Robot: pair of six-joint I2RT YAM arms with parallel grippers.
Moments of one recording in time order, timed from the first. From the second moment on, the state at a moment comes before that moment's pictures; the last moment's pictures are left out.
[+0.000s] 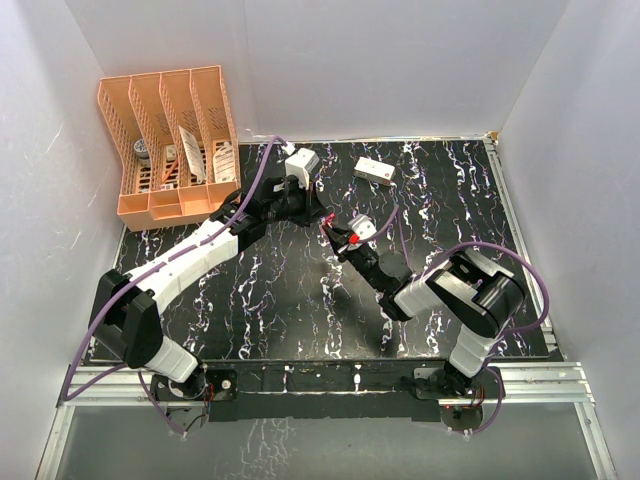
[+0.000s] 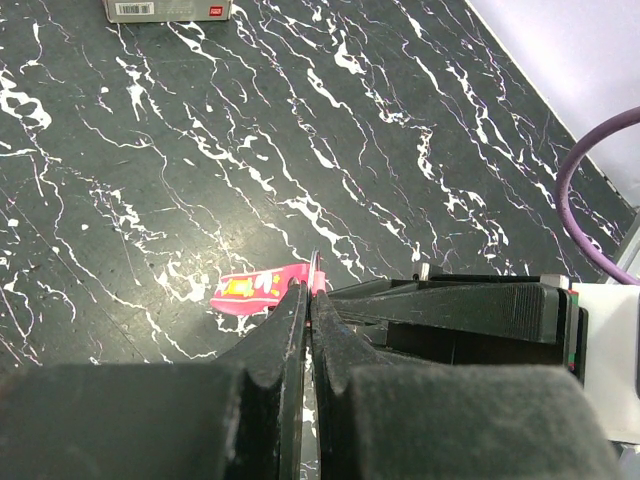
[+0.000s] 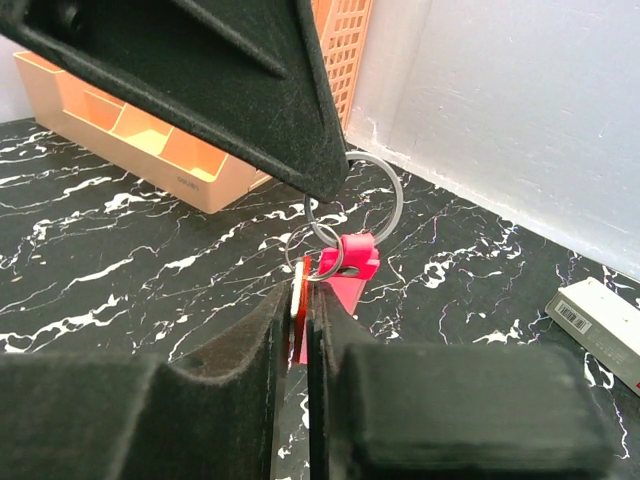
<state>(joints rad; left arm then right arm) -0.62 1.50 1.19 -0.14 0.27 -0.25 0.74 1.73 0.47 1.50 0.04 -0.16</state>
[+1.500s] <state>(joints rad) -0.63 1.65 1.42 -0.50 0.41 -0.11 0.71 1.71 0.47 1.49 0.15 -0.26</state>
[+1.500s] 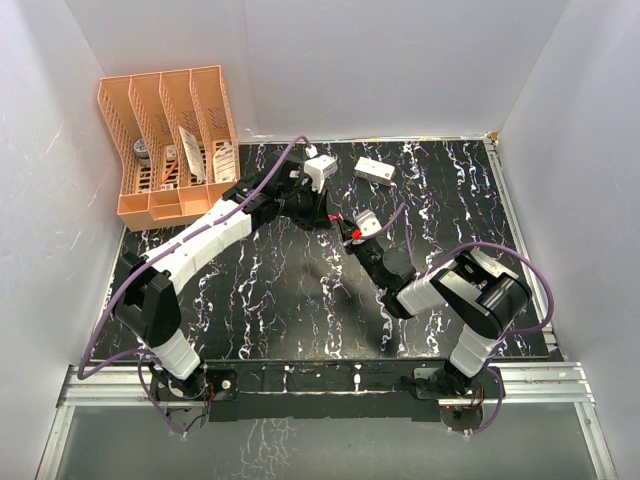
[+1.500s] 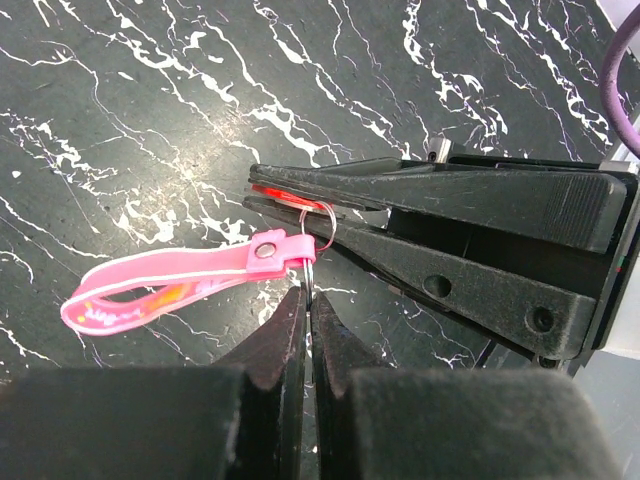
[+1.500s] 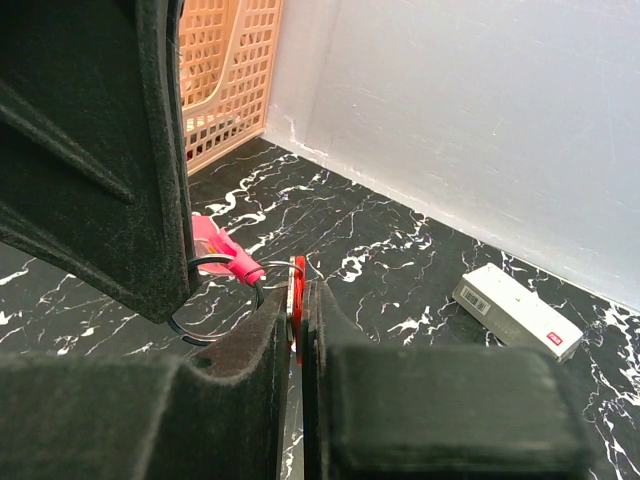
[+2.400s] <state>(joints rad) -0.63 1.75 1.59 -0.67 0.42 -0.06 0.70 1.69 0.46 1.49 0.15 -0.24</state>
